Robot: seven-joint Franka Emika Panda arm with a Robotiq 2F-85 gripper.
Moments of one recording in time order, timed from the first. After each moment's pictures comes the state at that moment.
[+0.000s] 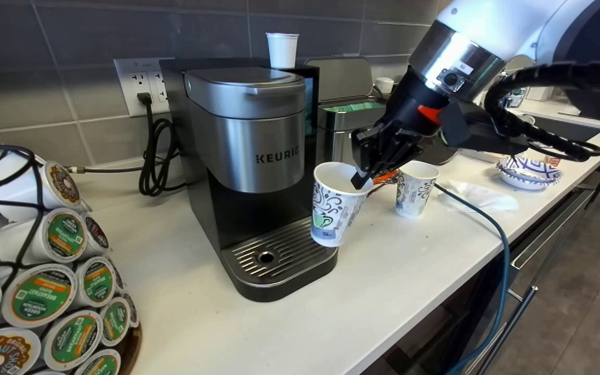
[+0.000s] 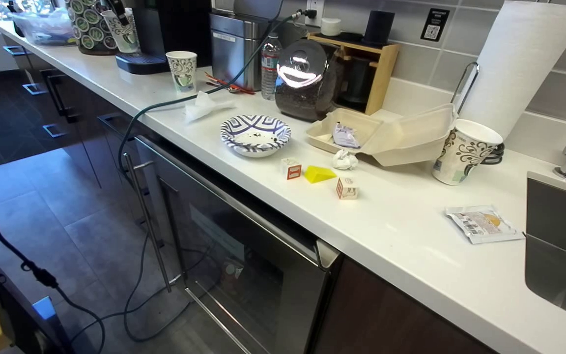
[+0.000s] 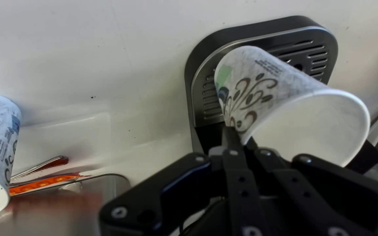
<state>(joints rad) 0.27 0.18 0.23 -2.05 -0.17 2.70 0.75</state>
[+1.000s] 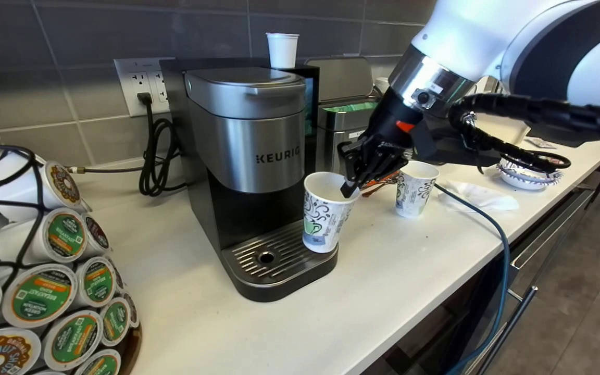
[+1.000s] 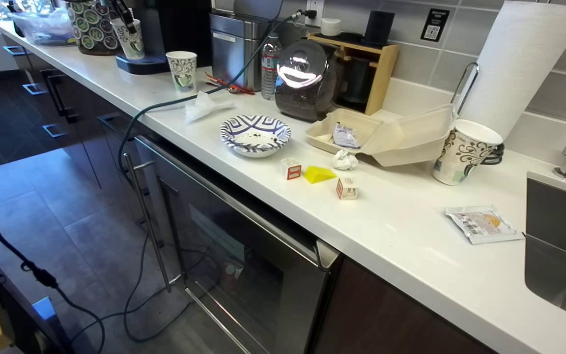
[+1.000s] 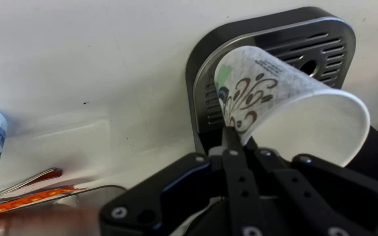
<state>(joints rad) 0.32 0.26 0.18 -1.98 -0.16 2.70 0.76</state>
